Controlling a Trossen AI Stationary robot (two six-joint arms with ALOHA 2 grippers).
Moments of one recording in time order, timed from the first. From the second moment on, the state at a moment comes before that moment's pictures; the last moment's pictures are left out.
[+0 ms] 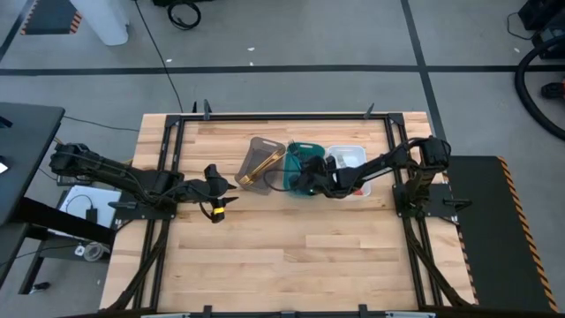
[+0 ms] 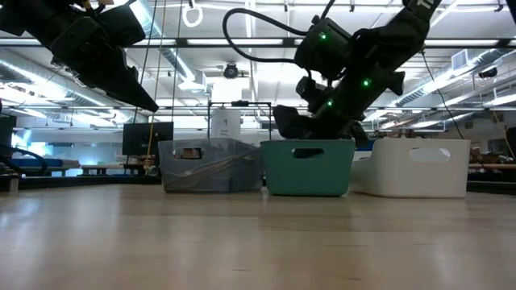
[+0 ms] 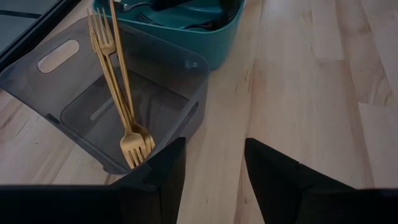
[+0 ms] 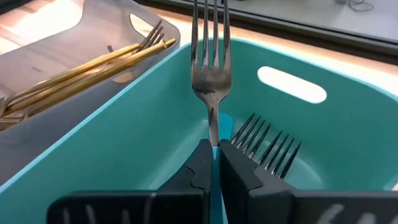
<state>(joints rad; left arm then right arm) -0.22 0.92 0.46 -0.20 -0.40 -0.25 0.01 1.80 0.87 0.09 0.82 0.79</state>
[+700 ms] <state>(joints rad) -0.22 0.92 0.46 -0.20 -0.40 -0.25 -0.05 1.80 0.87 0.03 0.68 0.81</state>
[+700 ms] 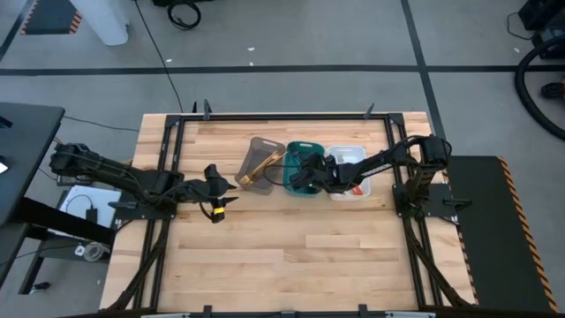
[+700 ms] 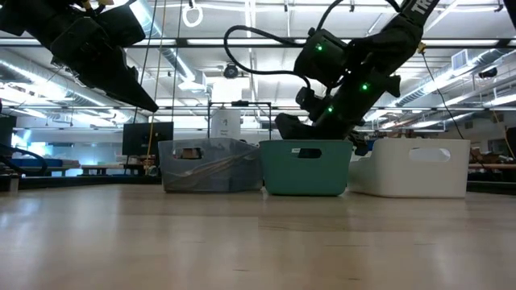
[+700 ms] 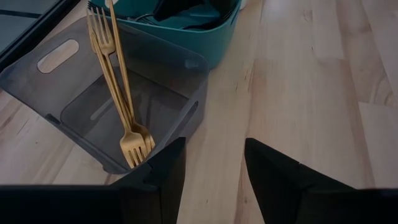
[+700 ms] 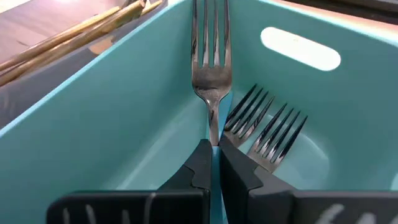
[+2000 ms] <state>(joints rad) -0.22 0.92 0.46 -0.20 -0.40 -0.25 -0.16 1.79 0.88 -0.07 0.37 0.84</state>
